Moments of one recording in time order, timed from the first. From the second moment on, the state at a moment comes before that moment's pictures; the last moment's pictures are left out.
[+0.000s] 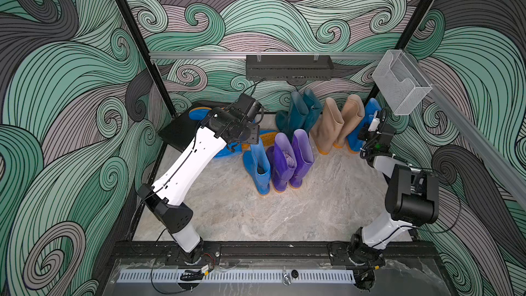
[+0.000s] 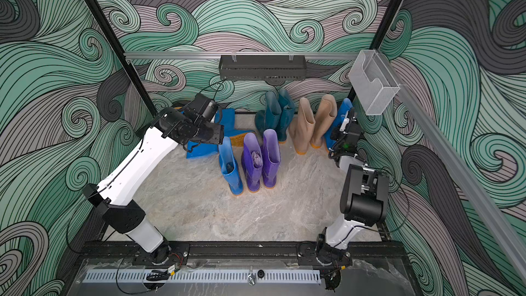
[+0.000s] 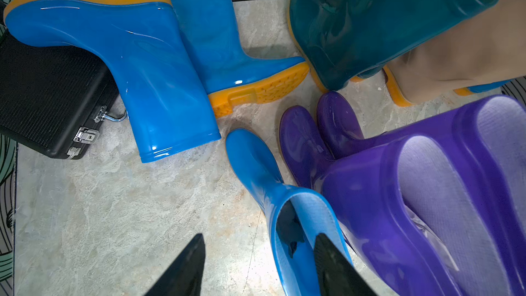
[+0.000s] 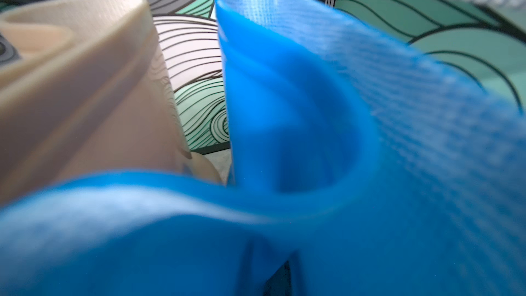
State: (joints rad) left arm -0.64 1.66 2.00 -1.33 -0.25 -0.44; right arm -0.27 1.67 0.94 0.48 -0.02 -0.02
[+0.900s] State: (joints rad) left arm -0.57 1.35 1.68 -1.07 -0.21 -0.32; right arm -0.27 0.77 0.99 -0.76 -0.26 -0.01
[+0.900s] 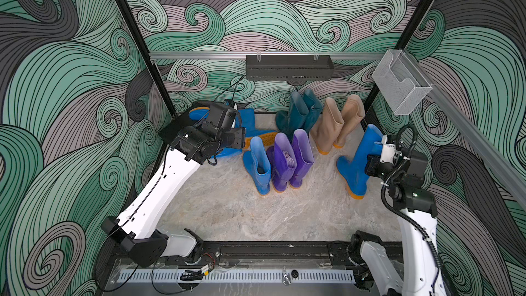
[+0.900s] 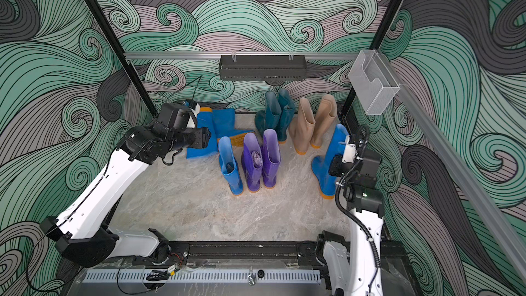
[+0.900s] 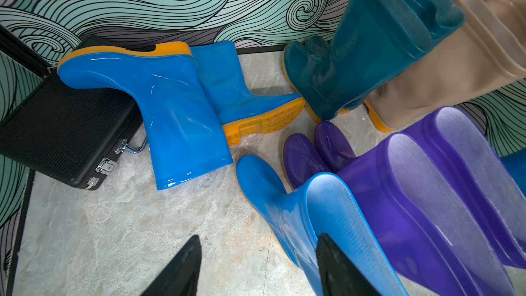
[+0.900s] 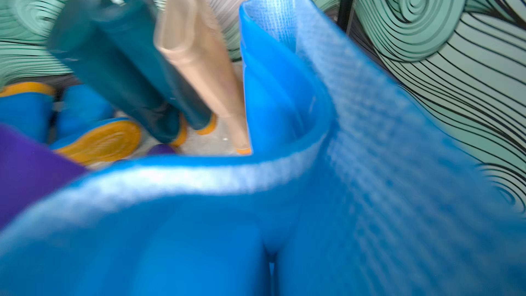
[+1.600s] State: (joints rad) left arm -0.57 1.31 1.61 -1.00 -0.14 -0.31; right arm -0.26 0.86 1.36 -0.93 -0.80 0.09
